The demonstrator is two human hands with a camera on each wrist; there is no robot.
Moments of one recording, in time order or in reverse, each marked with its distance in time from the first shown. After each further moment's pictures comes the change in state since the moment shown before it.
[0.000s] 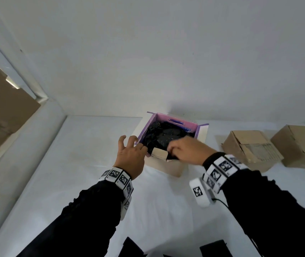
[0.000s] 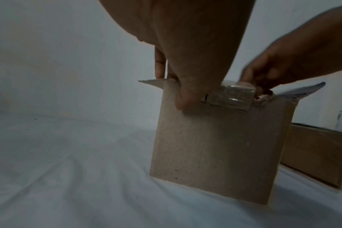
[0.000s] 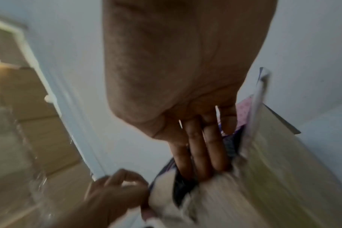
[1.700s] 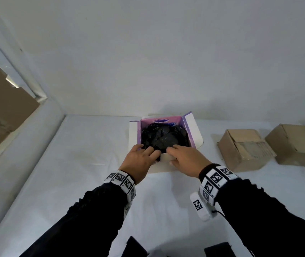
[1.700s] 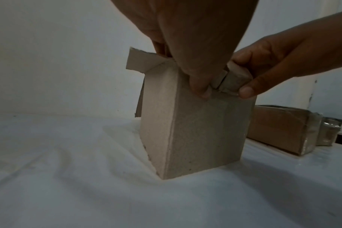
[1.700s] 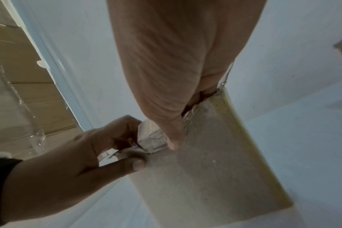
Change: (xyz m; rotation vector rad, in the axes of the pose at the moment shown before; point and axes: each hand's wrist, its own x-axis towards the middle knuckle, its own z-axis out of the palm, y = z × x) left_hand -0.001 0.026 0.014 -0.131 0.175 0.239; right_hand -0.022 0.006 0.037 -0.170 0.074 -0.040
